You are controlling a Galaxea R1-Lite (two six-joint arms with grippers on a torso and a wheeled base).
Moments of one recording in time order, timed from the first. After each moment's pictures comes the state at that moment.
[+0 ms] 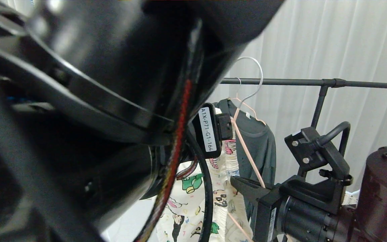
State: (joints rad) left arm -1.14 1.66 -1.65 0.71 0.78 -0.78; right arm 1.18 1.50 -0.68 -0.60 -0.33 0.43
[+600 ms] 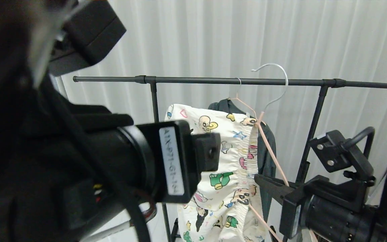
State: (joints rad) left arm -1.25 1.51 -1.52 0.71 0.77 -0.75; right arm 1.10 1.41 -0.57 -0.60 -0.34 0.38
